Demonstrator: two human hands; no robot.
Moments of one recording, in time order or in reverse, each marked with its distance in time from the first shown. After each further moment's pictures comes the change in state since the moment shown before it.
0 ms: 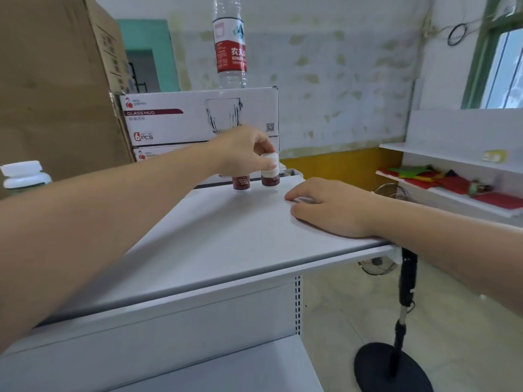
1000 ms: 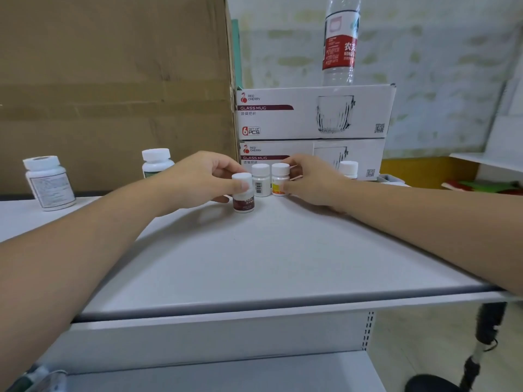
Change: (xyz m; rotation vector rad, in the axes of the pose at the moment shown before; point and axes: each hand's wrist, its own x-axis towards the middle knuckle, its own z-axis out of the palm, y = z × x) left_hand -0.147 -0.149 -0.065 -0.466 0.102 -0.326; right_hand 0.153 -0.129 0.055 0.525 0.173 -0.033
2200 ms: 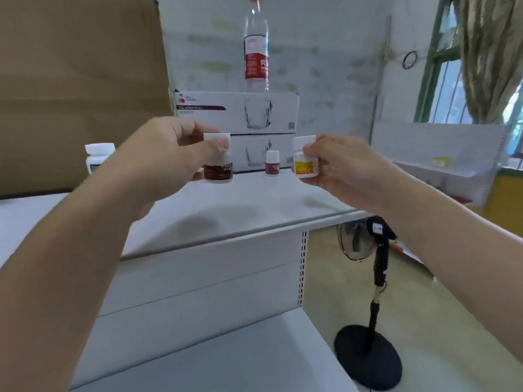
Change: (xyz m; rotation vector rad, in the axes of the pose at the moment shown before) left_hand -0.102 0.071 0.019 -0.350 0.126 0.212; right_hand -0.187 -0.044 -0.074 0.630 0.206 0.105
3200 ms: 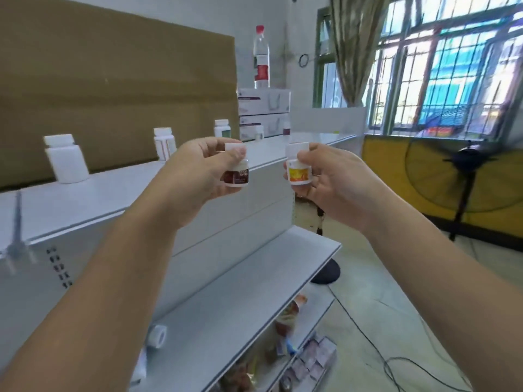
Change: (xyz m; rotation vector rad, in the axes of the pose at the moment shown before) left_hand -0.219 -0.050 -0.366 -0.434 -0.470 -0.031; right_hand -0.267 -0.076 0.462 0.244 0.486 0.010
